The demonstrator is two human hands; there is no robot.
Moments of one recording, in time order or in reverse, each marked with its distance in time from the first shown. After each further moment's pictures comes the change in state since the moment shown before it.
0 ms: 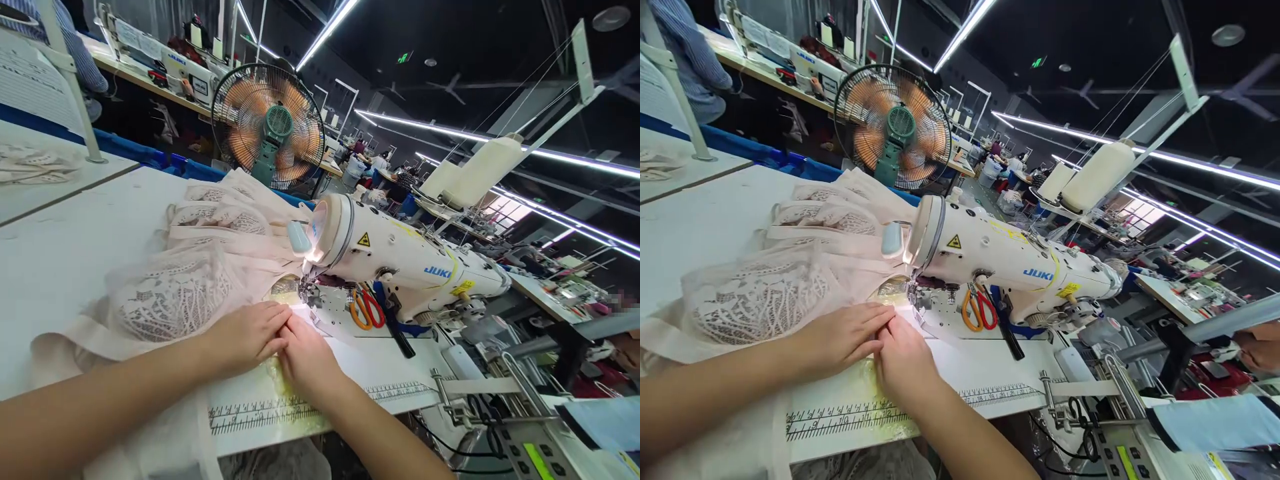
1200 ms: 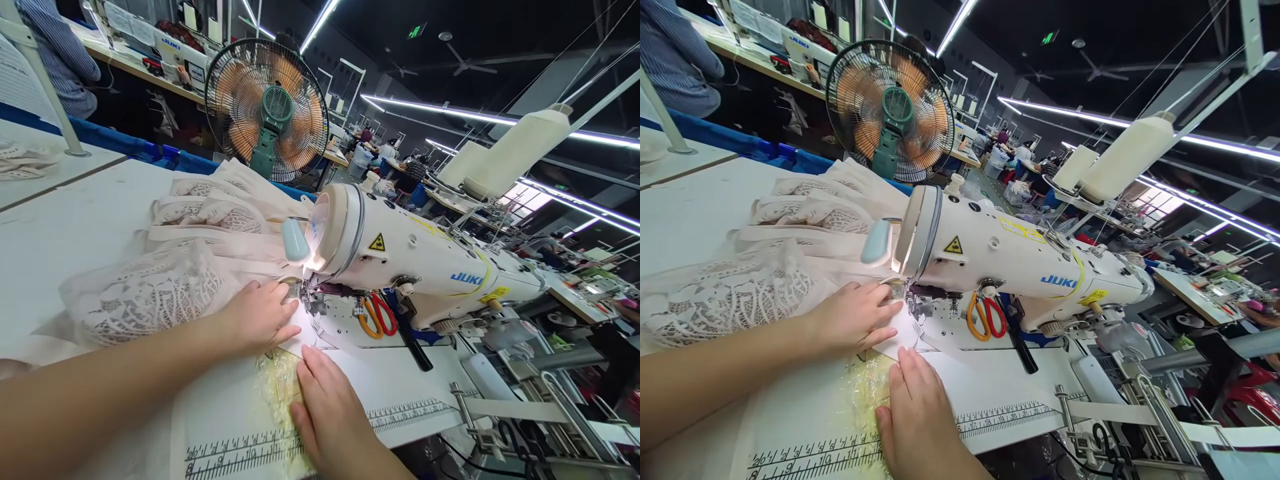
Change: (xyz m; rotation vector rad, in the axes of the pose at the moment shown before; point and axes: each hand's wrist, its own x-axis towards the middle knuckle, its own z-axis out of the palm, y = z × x) left_hand 0.047 -0.016 -0.008 0.311 -0.149 -0.094; right_hand -0.060 0.011 0.018 -0.003 0.275 -0.010
